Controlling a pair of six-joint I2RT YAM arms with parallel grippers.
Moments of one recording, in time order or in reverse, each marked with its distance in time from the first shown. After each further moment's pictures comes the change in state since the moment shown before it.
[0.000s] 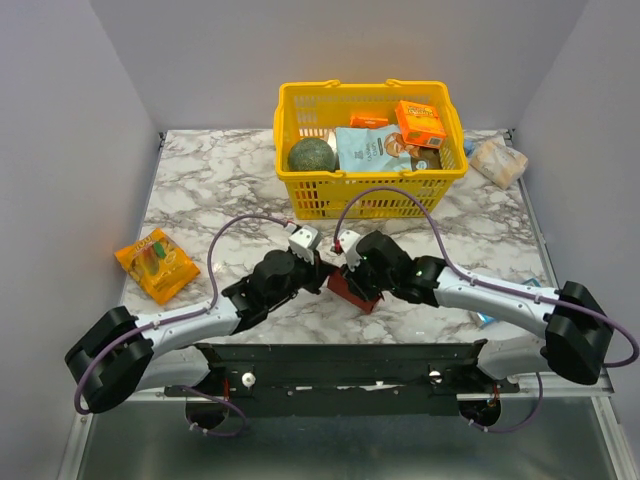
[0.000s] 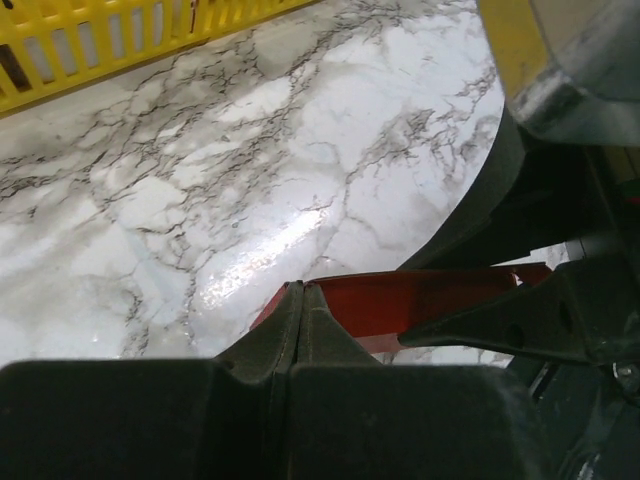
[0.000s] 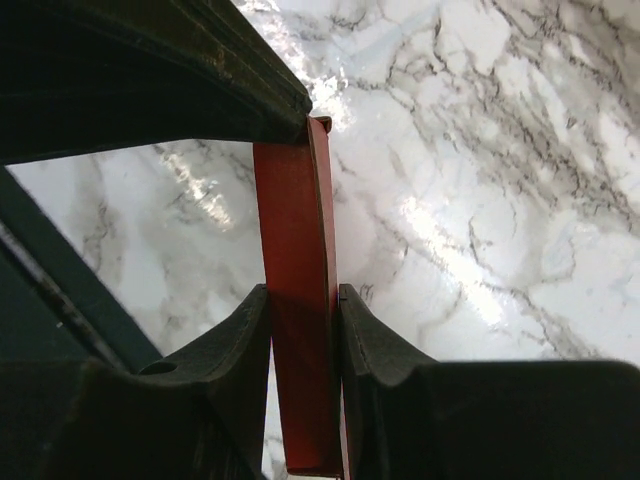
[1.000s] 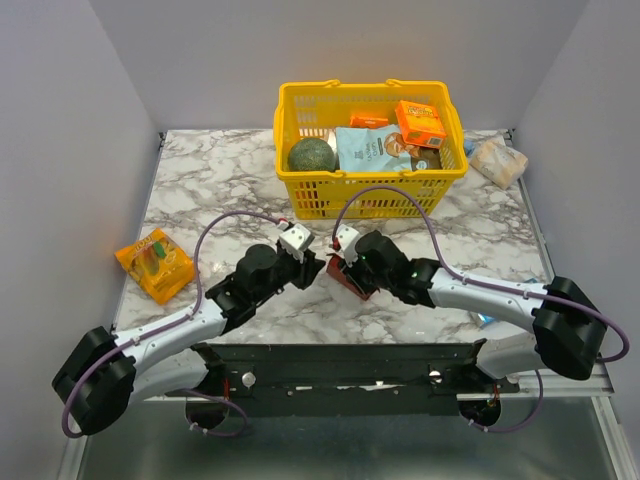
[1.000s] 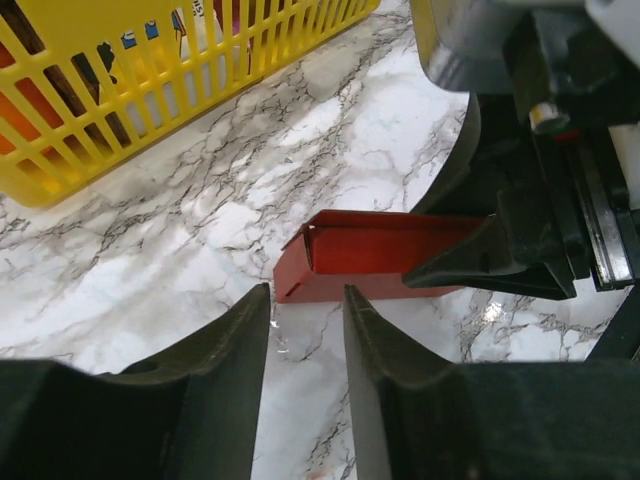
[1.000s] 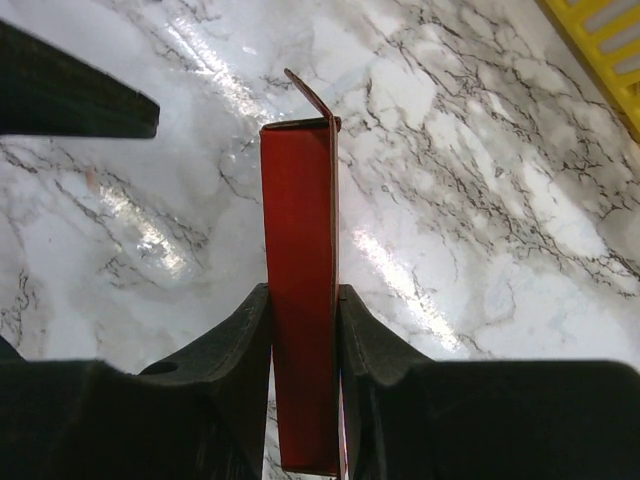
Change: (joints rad) left arm 0.085 -0.116 -0.043 -0.032 0.049 0.240; right arm 0.014 0.067 -0.056 0.216 0.122 -0.071
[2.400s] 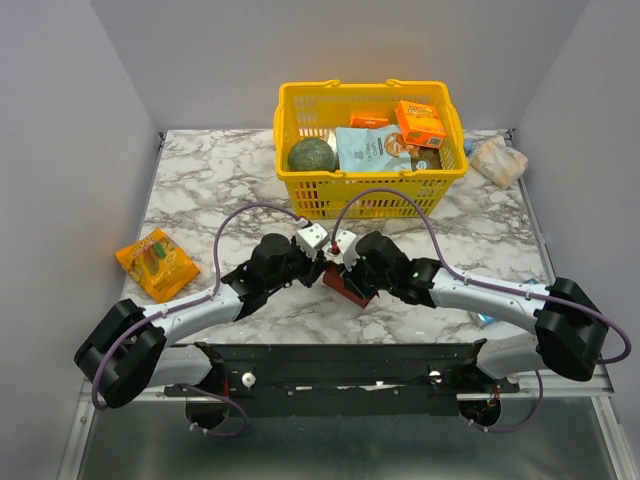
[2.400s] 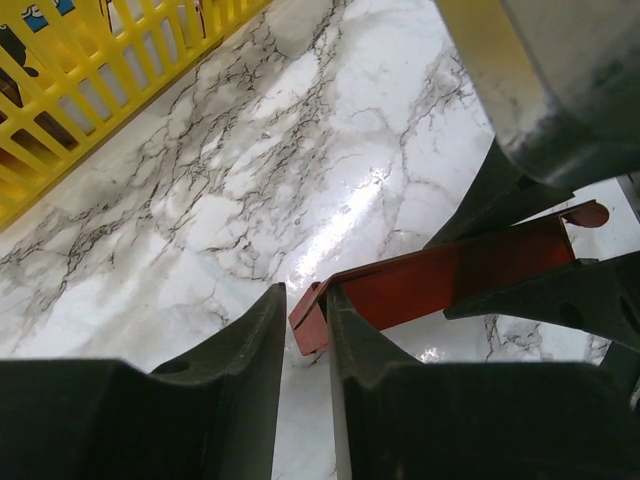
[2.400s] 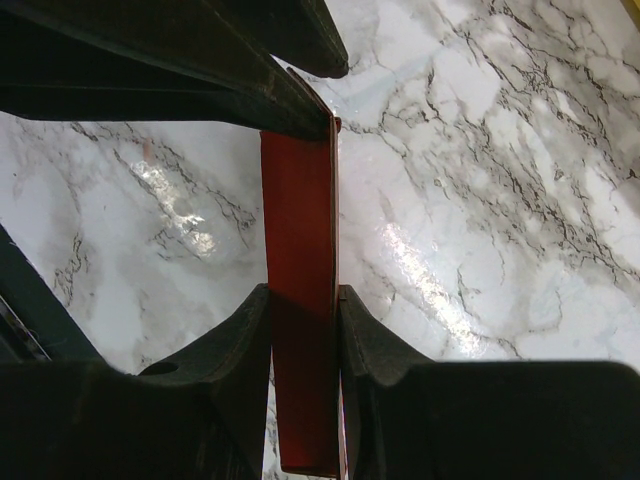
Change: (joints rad) left arm 0.054 0.188 0.083 -0.005 0.158 0.116; right arm 0.000 -0.010 0.006 -0.047 -0.129 0.002
